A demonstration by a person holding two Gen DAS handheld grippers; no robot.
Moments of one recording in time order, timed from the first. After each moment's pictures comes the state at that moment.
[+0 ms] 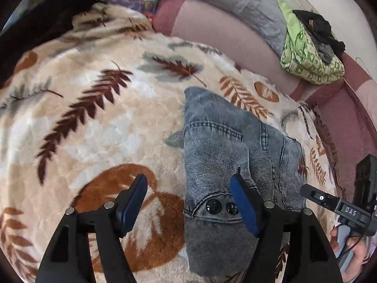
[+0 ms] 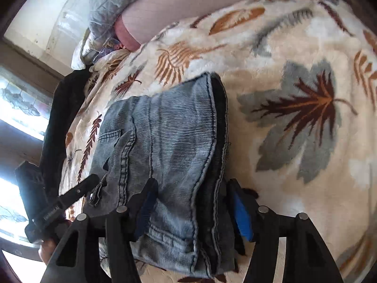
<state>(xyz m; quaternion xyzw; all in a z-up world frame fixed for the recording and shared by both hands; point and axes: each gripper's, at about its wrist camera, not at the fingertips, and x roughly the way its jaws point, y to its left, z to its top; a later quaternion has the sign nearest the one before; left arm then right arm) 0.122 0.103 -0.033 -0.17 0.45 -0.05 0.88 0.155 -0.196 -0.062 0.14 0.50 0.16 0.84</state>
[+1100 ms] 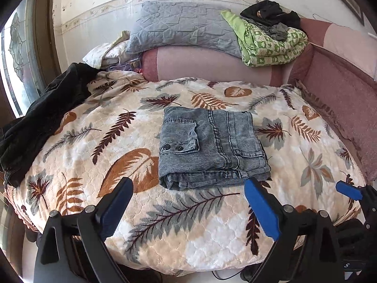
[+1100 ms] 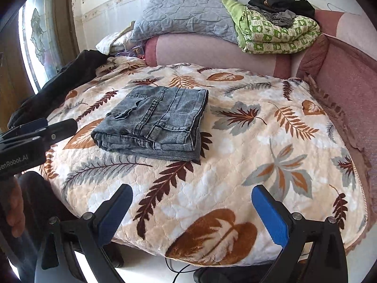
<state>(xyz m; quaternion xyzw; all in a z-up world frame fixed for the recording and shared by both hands) -0.033 0.000 0.047 0.00 0.37 -0.01 0.93 -0.050 -0.198 -0.005 -0.04 0.39 0.09 0.92</state>
